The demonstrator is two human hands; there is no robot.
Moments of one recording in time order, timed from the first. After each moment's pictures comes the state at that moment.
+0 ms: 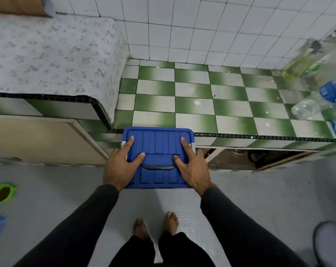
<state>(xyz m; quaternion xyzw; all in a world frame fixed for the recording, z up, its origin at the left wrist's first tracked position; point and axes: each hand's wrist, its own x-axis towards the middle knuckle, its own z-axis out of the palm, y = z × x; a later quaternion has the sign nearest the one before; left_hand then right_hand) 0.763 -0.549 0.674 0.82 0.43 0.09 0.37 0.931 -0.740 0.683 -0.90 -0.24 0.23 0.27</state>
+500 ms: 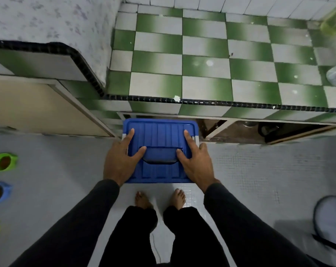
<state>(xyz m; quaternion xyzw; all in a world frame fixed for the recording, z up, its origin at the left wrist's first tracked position) 0.731 -0.576 0.583 0.83 0.43 0.04 0.35 0.900 -0.769 0.596 -0.90 -0.24 0.26 0.24</state>
